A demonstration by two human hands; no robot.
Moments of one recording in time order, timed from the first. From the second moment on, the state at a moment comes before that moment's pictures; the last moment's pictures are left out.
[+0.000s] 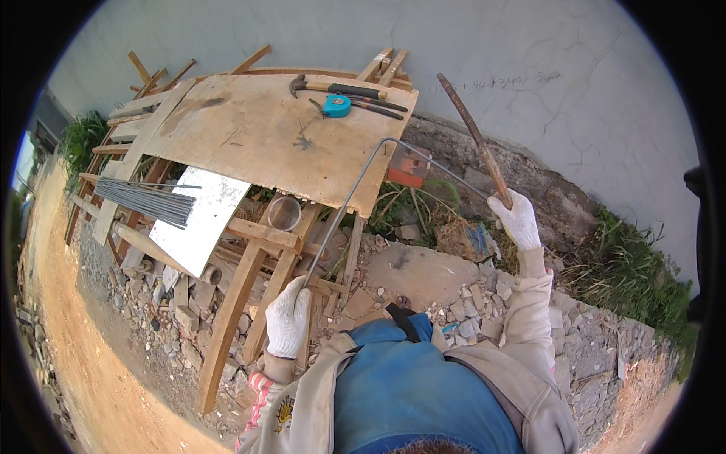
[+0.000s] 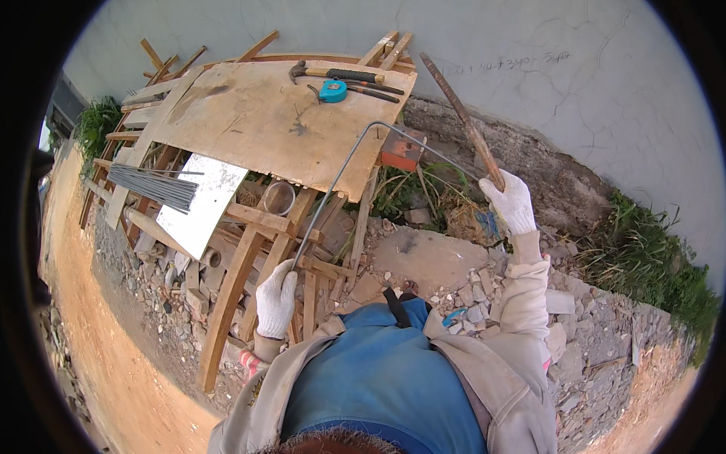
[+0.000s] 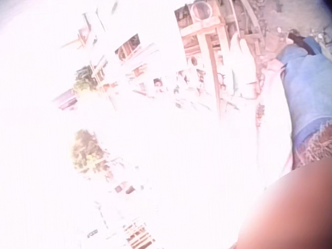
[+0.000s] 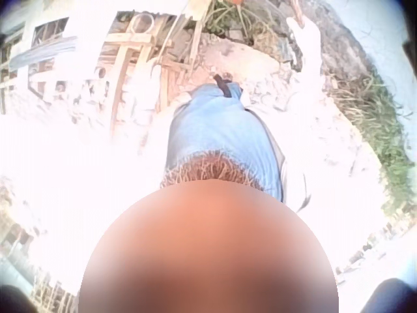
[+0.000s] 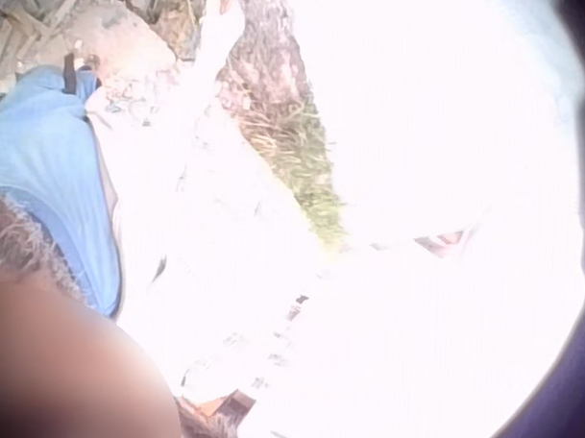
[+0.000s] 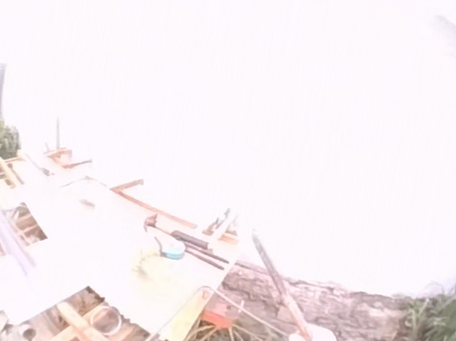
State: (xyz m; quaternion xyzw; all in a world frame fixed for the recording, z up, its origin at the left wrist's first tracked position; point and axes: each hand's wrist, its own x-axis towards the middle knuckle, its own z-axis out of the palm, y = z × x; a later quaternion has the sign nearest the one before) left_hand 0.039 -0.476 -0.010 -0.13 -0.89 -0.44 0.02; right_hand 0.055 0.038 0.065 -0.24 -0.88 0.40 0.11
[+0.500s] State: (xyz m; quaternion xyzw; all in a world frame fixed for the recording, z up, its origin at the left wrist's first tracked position) left_hand 0.050 -0.384 -0.001 -0.05 -0.95 -0.29 0.06; right_hand -0.002 0.129 0.014 -0.21 -0.87 0.45 -0.02
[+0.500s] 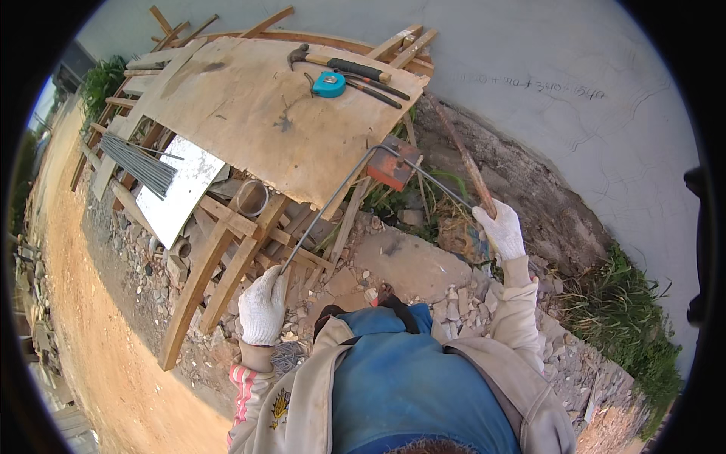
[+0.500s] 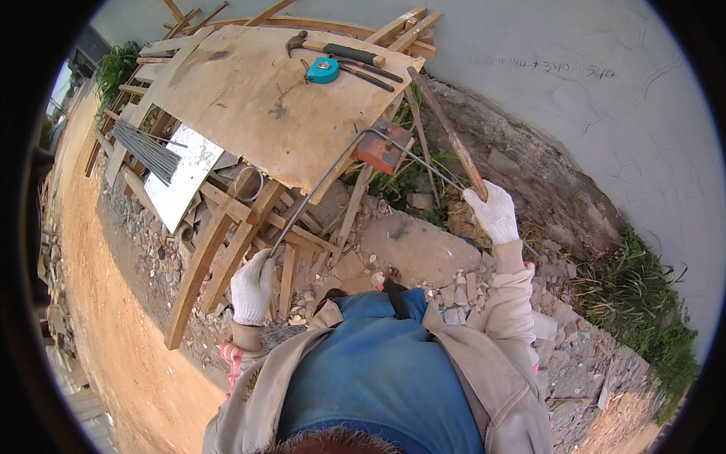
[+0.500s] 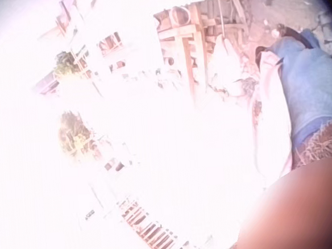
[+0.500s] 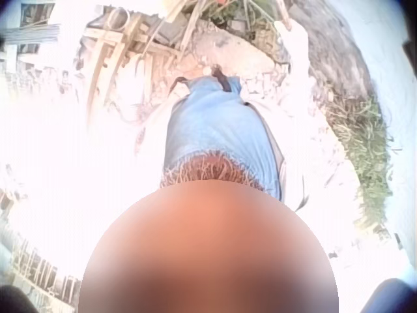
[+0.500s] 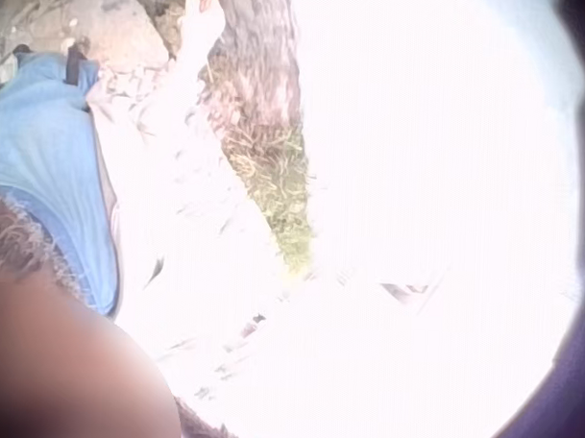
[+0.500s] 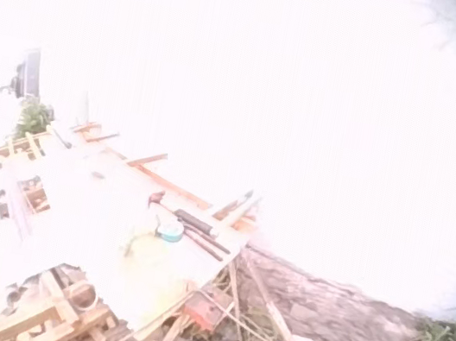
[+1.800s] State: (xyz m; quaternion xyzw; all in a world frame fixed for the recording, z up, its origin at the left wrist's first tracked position) left_hand -0.199 -0.199 -0.029 -0.18 -0.94 -0.24 0.15; right_hand 0.016 0.104 -0.003 -0.23 -0.86 0.46 0.01
